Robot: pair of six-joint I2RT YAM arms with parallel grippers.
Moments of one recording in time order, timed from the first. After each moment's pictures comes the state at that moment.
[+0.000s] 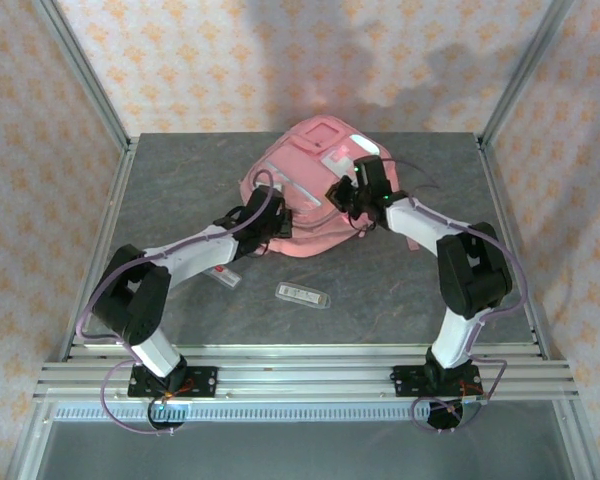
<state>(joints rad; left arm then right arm) -0.56 1.66 1.05 -0.14 -0.10 -0.52 0.38 1.79 1.24 -0.13 -0.29 1.00</state>
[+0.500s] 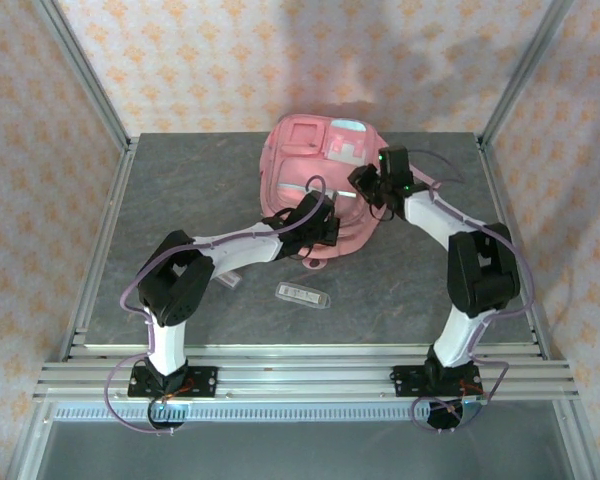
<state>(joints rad) -0.74 1.90 1.30 -0.14 -0.07 -0.54 0.27 1.76 1.22 -0.13 -0.22 0.95</state>
